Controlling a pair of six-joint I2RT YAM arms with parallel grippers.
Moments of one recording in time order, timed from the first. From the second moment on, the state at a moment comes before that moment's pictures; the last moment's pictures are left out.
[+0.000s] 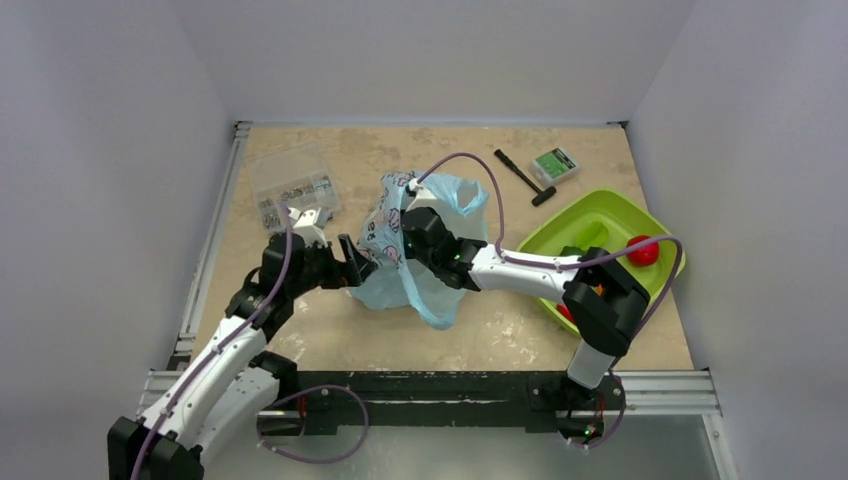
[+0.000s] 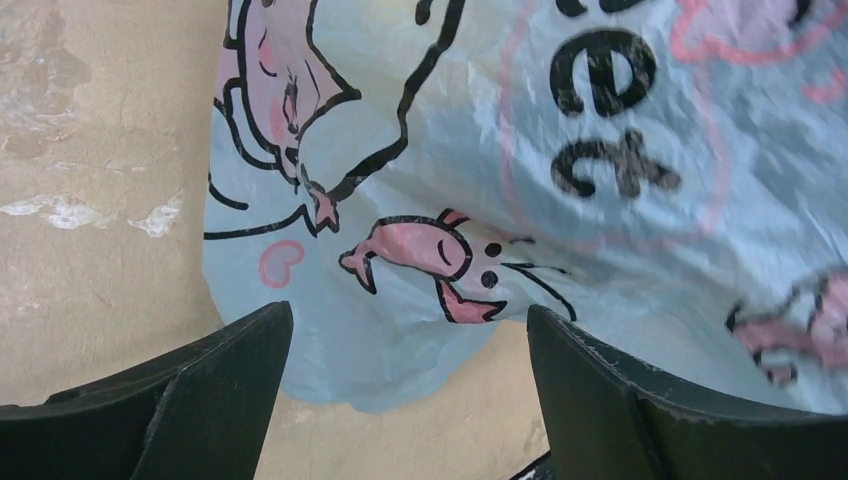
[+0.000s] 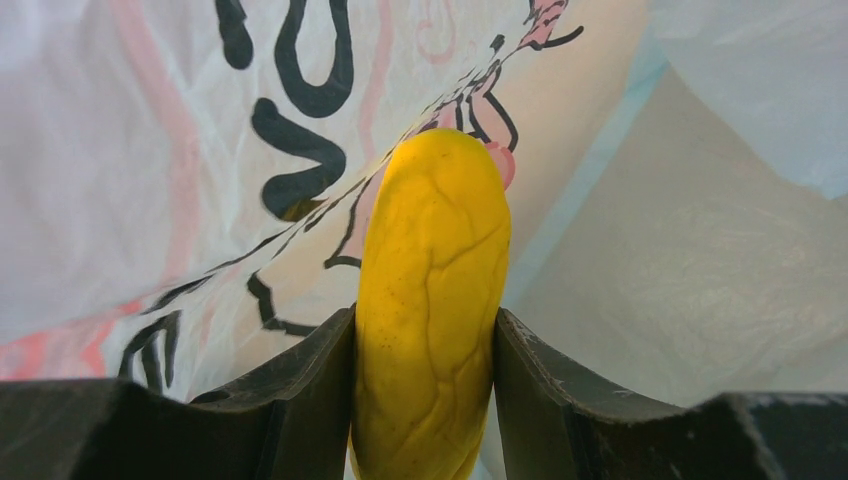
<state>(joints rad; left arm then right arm) -0.36 0.71 0.52 -0.28 0.24 -0.54 0.97 1.71 1.11 0.15 0.30 0.74</state>
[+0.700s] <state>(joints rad) -0.36 1.05 0.64 -0.31 0.01 -0.59 0.93 1.32 1.14 -0.29 0.27 0.46</state>
